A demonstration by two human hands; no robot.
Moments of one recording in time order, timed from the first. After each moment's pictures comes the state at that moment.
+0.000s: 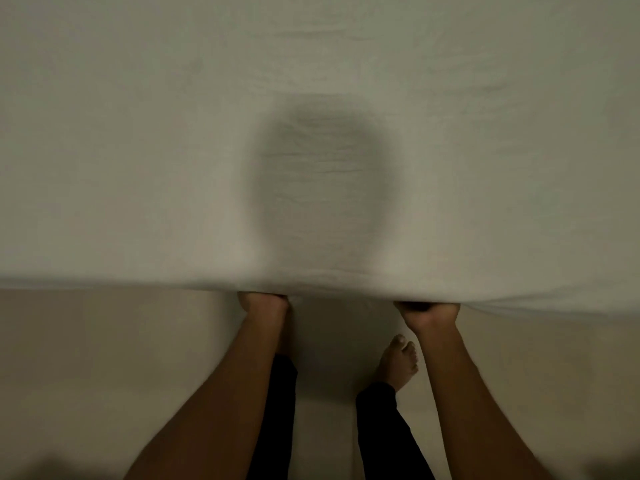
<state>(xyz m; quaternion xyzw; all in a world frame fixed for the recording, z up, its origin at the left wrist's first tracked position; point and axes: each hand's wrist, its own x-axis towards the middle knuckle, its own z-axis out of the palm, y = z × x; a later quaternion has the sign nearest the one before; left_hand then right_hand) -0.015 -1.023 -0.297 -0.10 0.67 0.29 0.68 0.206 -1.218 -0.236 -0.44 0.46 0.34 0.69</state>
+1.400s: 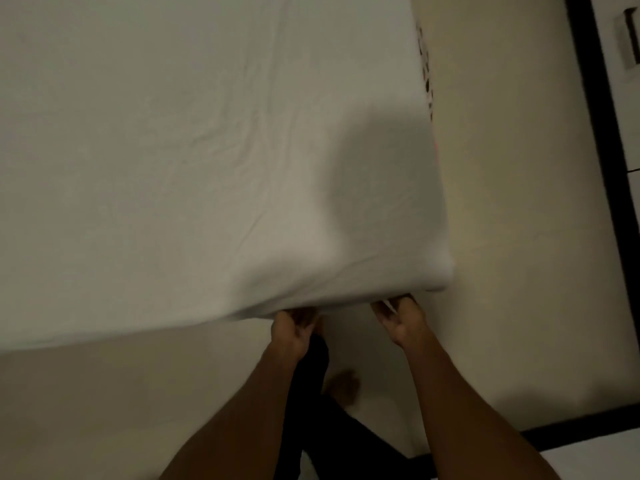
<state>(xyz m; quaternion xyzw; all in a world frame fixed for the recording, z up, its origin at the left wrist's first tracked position) 0.361 -1.369 -0.199 -0.01 0.68 0.11 0.72 0.521 -1.514 -0.188 -0.56 0.50 0.35 0.56</state>
